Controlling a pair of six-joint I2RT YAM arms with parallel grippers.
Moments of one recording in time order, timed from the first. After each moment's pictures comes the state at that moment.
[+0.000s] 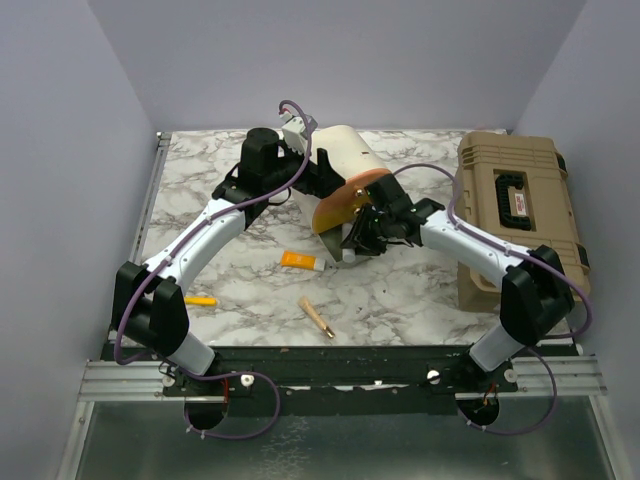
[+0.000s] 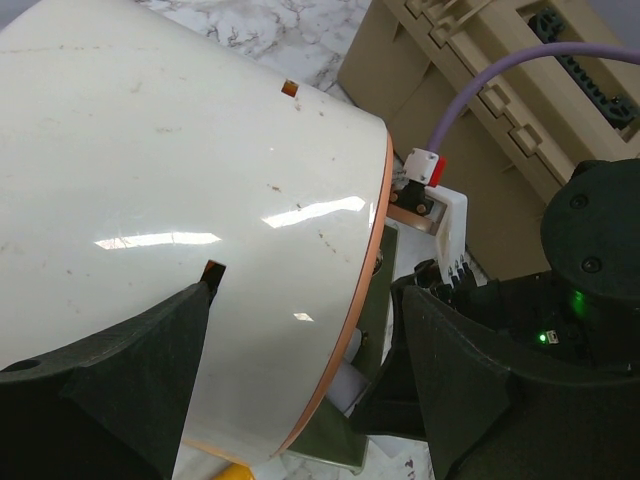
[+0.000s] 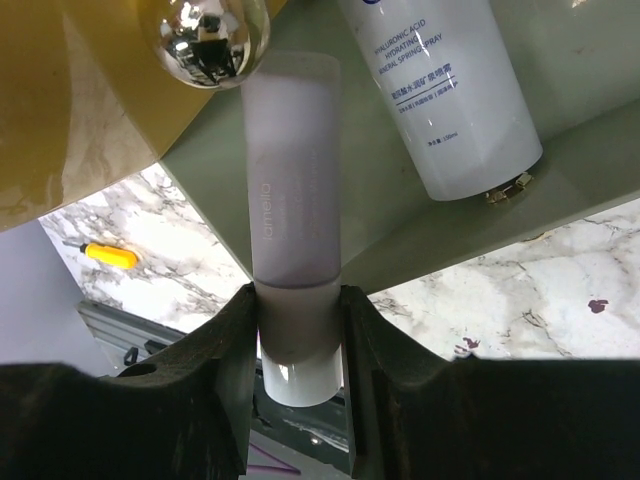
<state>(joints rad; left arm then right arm) -0.46 1.54 1.30 -0.05 0.48 -0.27 0.63 1.60 1.19 -0.56 -0.12 0.95</state>
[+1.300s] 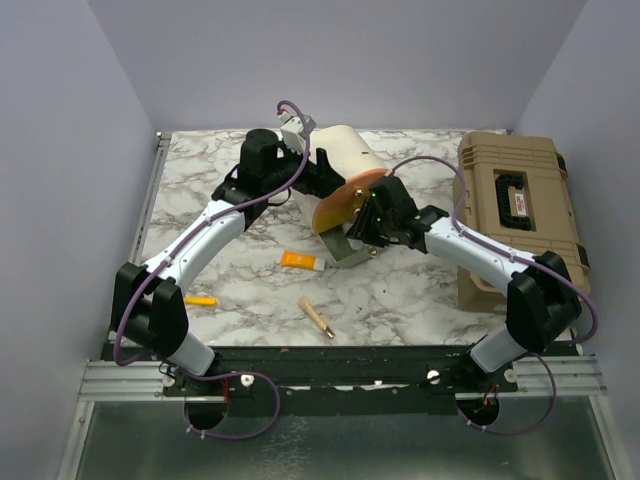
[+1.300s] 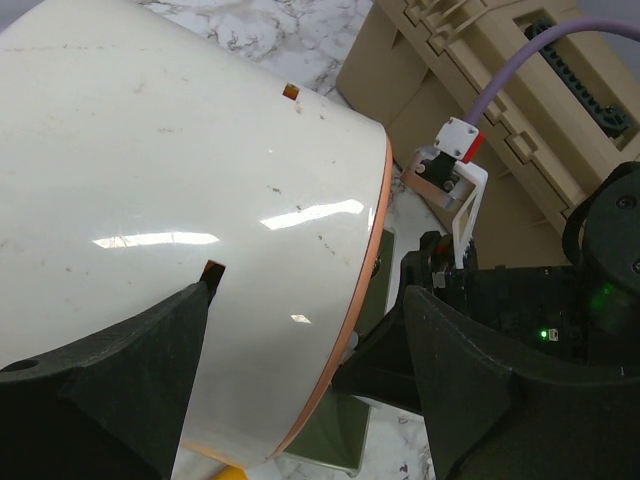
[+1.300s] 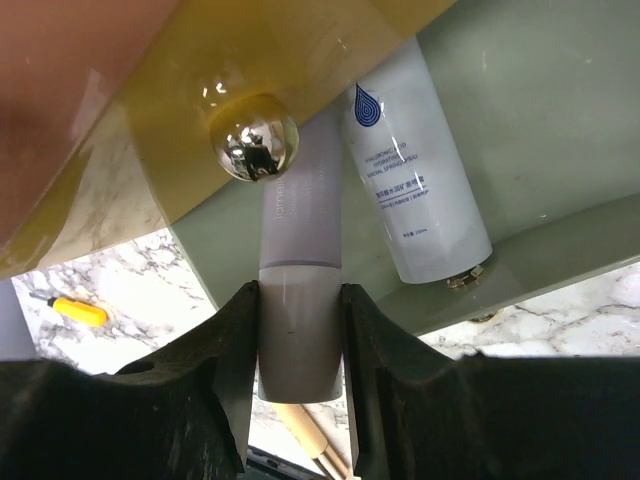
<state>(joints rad) -0.46 1.53 1.29 -0.03 0.47 -0.29 0.63 1.56 1.11 -0.38 0.02 0.84</state>
